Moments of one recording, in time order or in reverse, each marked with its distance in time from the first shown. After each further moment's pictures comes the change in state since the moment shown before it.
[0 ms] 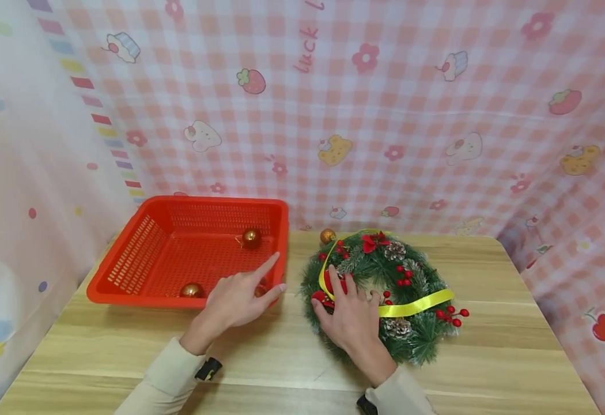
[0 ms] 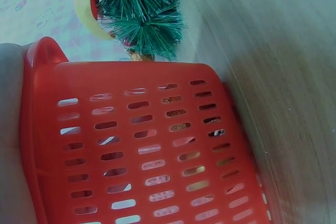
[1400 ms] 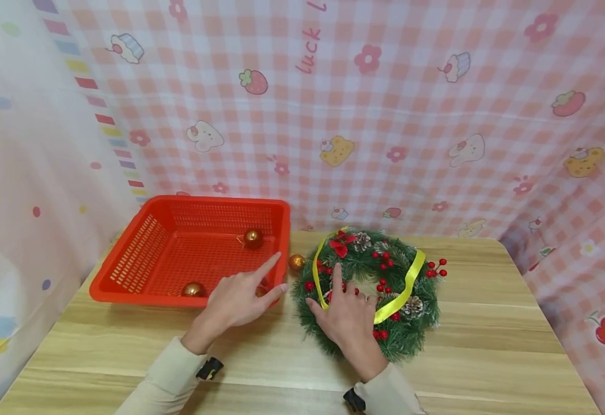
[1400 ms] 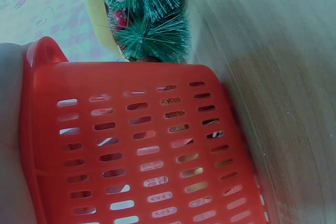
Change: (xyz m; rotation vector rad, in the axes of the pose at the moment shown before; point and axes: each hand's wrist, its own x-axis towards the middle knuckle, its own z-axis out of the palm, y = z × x) left_hand 0.000 0.000 -0.001 0.015 -0.013 -0.023; right_hand 0.012 -0.014 -0.007 0.016 -0.186 0.145
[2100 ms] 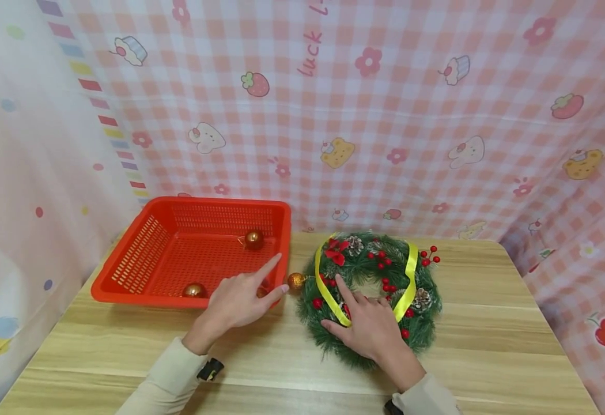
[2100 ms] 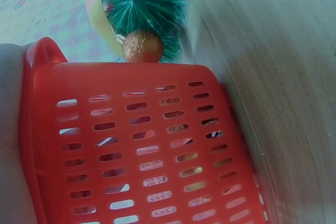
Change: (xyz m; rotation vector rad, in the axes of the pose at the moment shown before) left_hand -0.001 0.001 -0.001 -0.018 -0.016 -0.014; right_hand -0.014 0.053 0.001 -0.041 0.099 -0.347
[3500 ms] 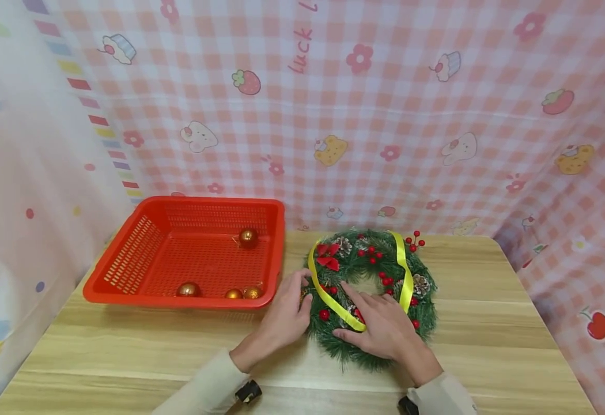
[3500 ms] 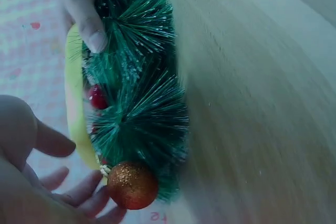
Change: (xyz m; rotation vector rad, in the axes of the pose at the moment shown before) left_hand 0.004 0.076 0.057 -0.492 0.231 0.136; right_hand -0.014 0.041 0.000 0.047 0.015 -0.148
